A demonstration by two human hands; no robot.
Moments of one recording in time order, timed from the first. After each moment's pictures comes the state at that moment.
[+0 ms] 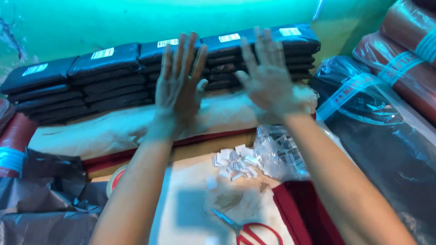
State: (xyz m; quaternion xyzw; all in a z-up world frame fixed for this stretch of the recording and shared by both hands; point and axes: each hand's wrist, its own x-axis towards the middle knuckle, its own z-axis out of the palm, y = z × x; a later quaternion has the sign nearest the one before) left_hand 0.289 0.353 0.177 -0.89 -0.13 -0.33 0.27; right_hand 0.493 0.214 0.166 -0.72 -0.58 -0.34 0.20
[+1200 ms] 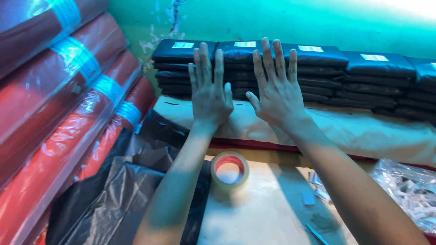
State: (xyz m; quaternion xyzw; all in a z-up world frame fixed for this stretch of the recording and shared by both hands) left_hand 0.107 0.469 0.127 -0.80 -0.32 -0.49 0.14; right_hand 0.262 0.365 0.188 -0.66 -0.68 -0.29 0.11
